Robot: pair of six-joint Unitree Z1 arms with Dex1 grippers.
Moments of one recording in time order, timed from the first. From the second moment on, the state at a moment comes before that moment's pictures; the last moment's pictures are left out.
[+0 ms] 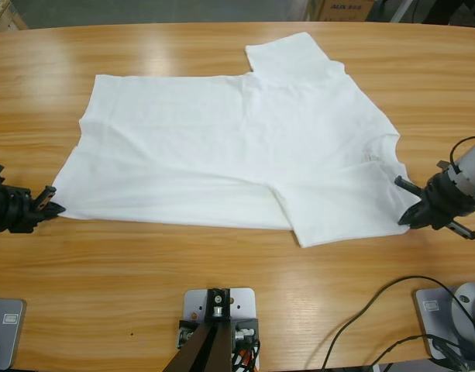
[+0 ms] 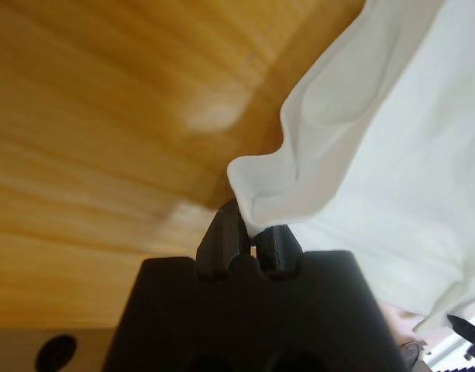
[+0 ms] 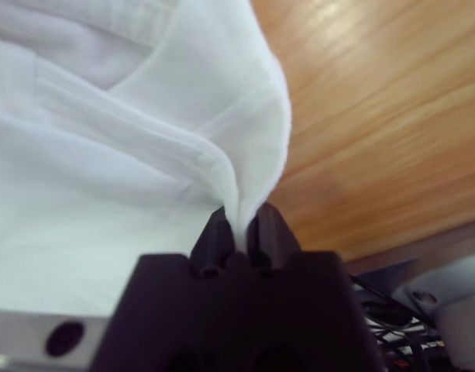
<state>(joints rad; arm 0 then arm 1) -0.29 1.51 -0.43 0.21 -0.16 -1.09 0.19 1.71 -0.64 0.68 0.20 0.97</state>
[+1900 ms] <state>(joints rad) -0.21 1.35 -0.86 0.36 -0.32 -0.68 0.09 1.71 -1.38 0.90 0.53 0.18</state>
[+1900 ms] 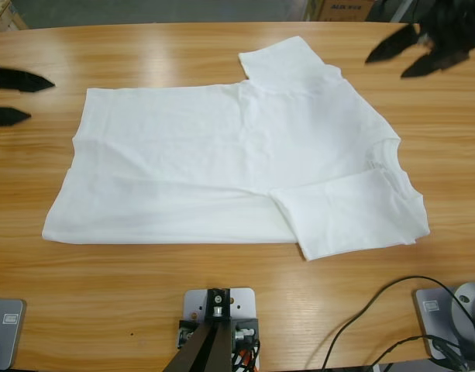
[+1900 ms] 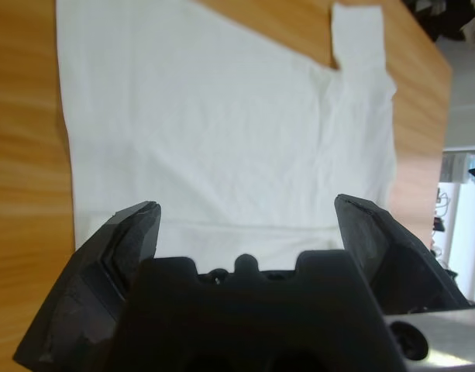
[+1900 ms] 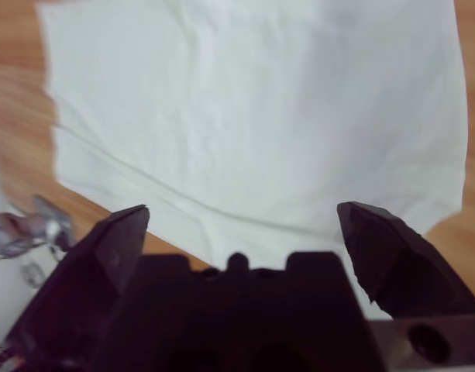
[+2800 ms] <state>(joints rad) 0.05 1.92 -1.21 0.41 -0.50 -0.61 0.03 1.95 -1.65 0.92 0.69 0.11</state>
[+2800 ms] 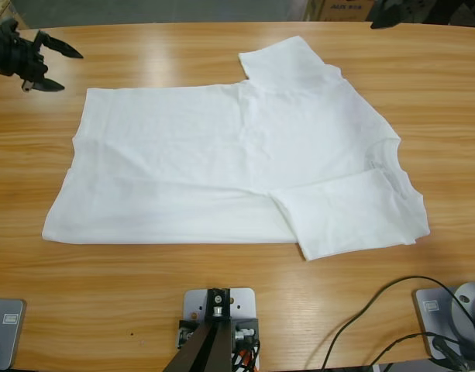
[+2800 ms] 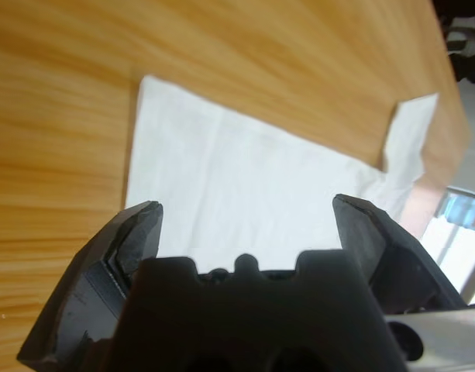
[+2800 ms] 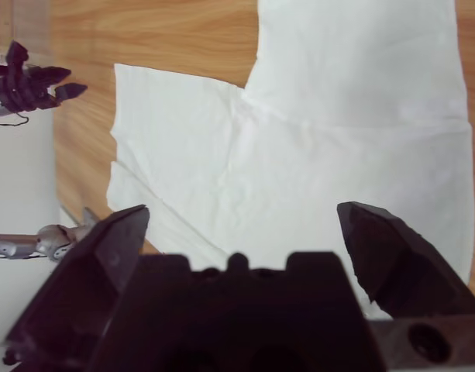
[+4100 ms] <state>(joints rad) 0.03 2.15 -1.44 0.58 -0.42 -0.53 0.03 1.95 -1.63 0.93 0.61 0.09</state>
